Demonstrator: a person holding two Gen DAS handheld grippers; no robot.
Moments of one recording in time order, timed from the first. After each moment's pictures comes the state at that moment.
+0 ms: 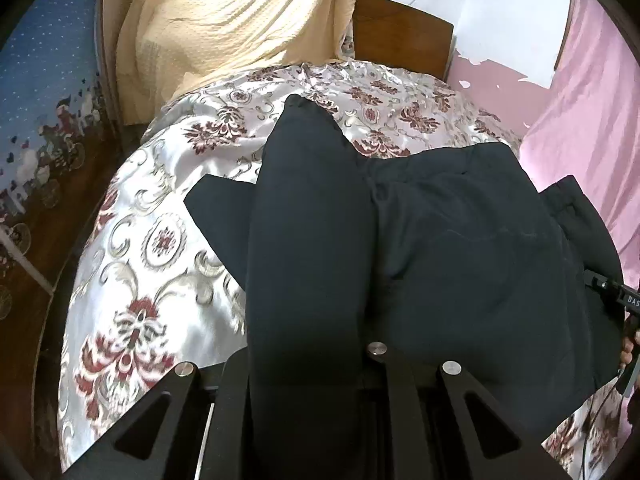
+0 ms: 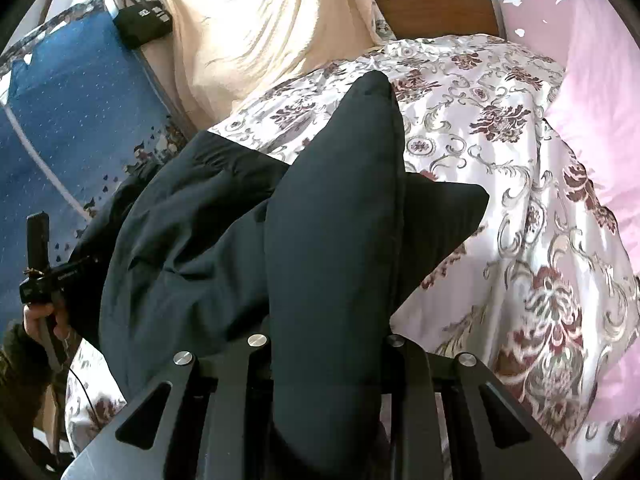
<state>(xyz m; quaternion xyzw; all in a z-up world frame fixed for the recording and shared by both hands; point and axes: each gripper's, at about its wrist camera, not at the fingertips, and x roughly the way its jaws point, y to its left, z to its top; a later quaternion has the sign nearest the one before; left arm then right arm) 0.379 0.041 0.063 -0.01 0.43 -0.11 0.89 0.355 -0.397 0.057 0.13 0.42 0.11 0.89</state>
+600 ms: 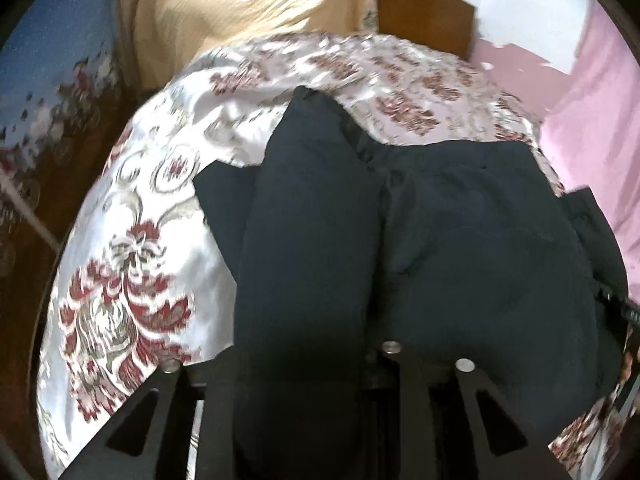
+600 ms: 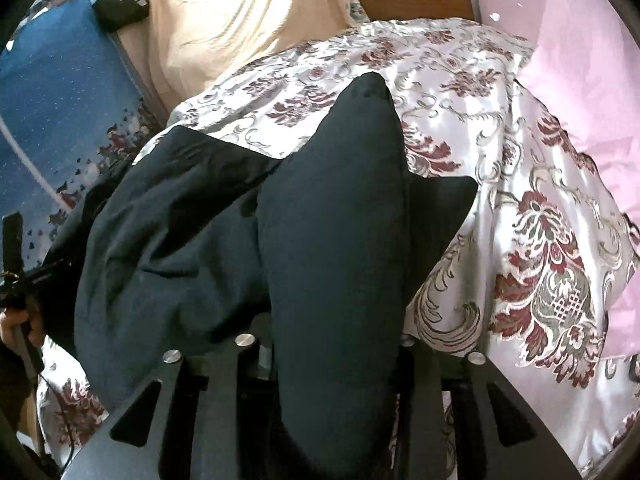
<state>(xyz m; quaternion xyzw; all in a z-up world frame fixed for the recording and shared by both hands) 0.361 0.048 0.007 -0.03 0.48 -0.07 0.87 0.320 -0.391 0.003 0.12 0.45 0.05 0.88</state>
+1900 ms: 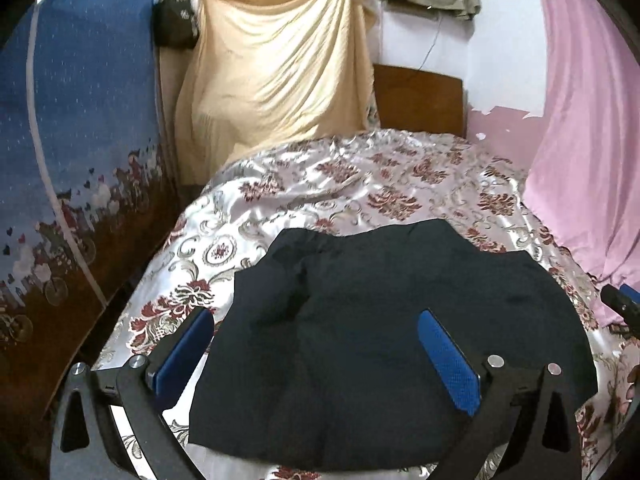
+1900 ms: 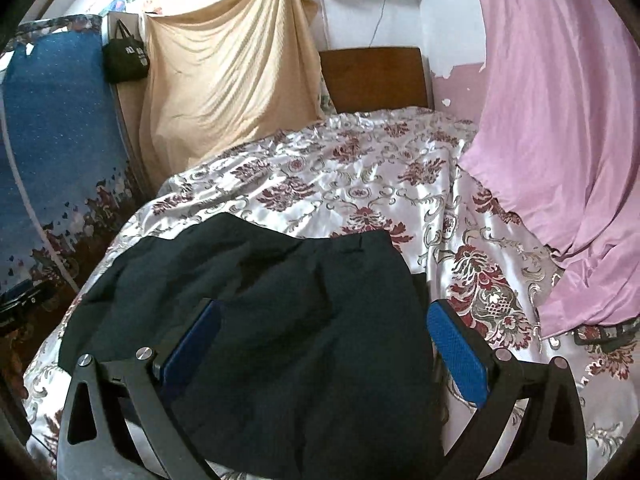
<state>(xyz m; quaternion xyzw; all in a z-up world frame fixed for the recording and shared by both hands) 0.223 0.009 0.088 0.01 0.29 -0.02 0.96 0.212 -0.343 0.077 0.08 0.29 -0.05 0.95</state>
